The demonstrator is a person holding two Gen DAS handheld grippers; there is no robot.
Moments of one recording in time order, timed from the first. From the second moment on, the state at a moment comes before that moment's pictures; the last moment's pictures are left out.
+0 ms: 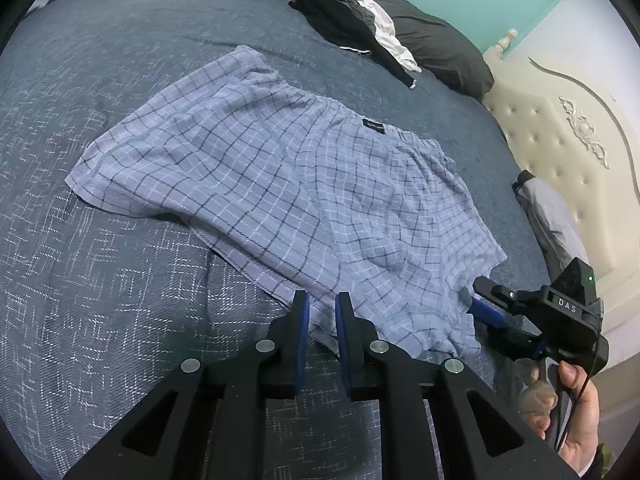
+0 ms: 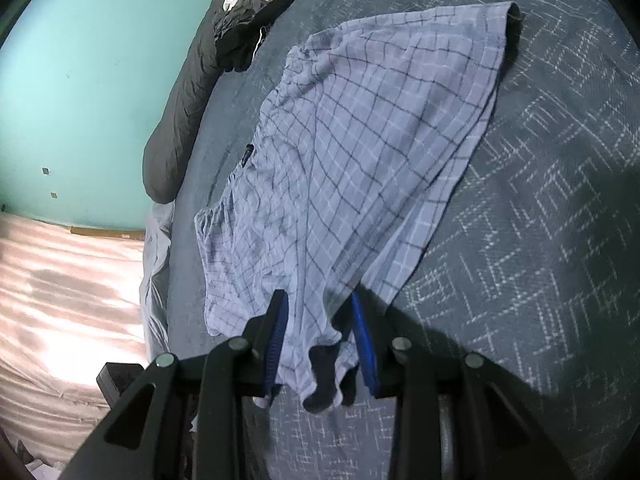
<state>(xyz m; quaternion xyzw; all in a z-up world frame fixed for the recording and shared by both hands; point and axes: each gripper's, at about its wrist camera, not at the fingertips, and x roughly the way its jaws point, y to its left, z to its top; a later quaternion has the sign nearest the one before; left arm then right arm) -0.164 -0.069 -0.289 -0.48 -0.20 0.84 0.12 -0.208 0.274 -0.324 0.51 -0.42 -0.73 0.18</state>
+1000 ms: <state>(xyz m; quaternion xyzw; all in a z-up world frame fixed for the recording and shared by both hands) -0.166 -0.067 -0.291 -0.48 -0.20 0.84 0.12 -0.199 0.286 -0.315 0.48 -0.39 -0.77 0.15</state>
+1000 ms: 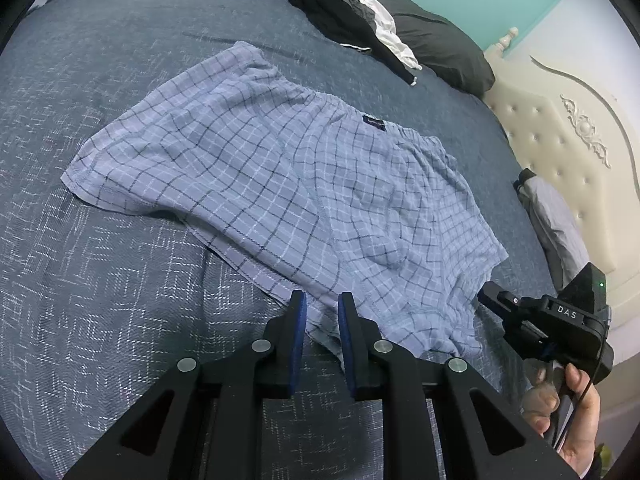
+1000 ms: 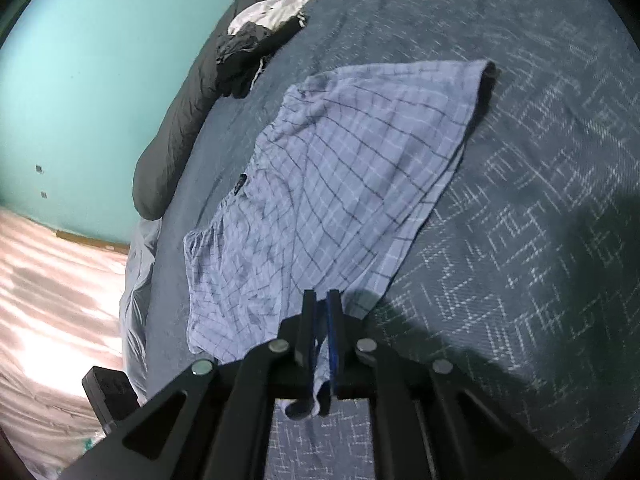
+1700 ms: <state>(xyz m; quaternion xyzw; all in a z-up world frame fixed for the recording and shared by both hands) -0.166 -0.070 -0.289 -0.48 -0.21 0.84 0.11 -0.205 0.275 -0.311 0.47 -0.36 -0.79 0.15</state>
